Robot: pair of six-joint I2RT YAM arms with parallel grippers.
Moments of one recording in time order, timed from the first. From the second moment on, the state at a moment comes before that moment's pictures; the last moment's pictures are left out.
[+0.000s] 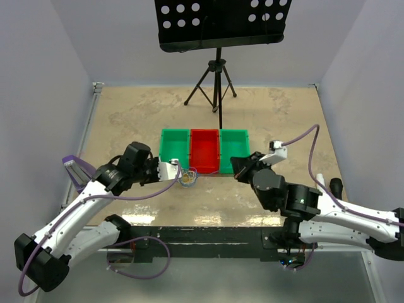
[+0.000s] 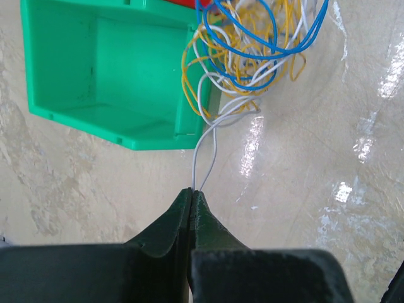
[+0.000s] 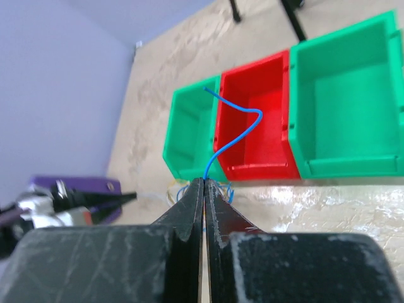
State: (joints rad) left arm -0.54 0.89 0.76 -0.74 0.15 0.89; right arm 1.24 0.80 0.75 -0.28 0.87 0.97
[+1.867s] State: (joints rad) left arm -0.53 0.83 0.75 -0.75 0.00 1.00; right arm 0.91 0.84 1.14 -0.48 1.47 0.40
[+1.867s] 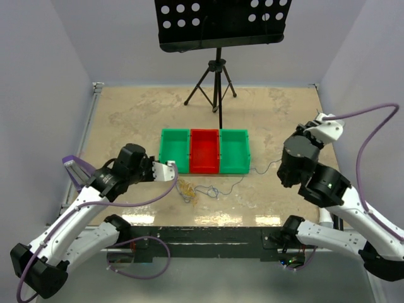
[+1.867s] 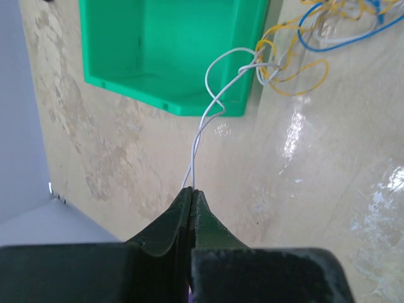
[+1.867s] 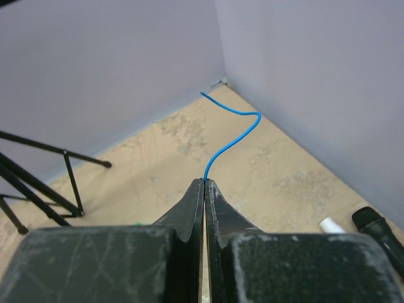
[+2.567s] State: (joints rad) left arm -0.53 0.87 0.69 -0.82 0.09 0.97; right arm 0.96 1.10 0.98 -0.89 0.82 1.19
